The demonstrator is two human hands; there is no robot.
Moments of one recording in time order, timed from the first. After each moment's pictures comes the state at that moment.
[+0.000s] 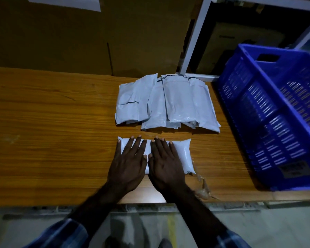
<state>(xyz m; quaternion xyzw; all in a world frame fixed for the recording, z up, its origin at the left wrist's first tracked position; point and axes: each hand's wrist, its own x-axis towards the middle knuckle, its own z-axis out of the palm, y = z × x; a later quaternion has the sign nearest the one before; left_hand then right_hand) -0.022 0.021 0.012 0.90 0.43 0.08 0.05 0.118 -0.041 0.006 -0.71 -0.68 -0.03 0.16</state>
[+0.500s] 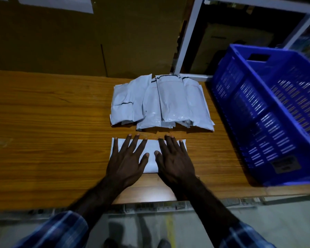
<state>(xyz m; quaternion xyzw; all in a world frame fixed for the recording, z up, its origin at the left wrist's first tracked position) -0.013 0.028 0.012 0.89 0.44 0.06 0.07 0.158 -0.046 0.019 -0.75 -0.66 0.02 0.09</state>
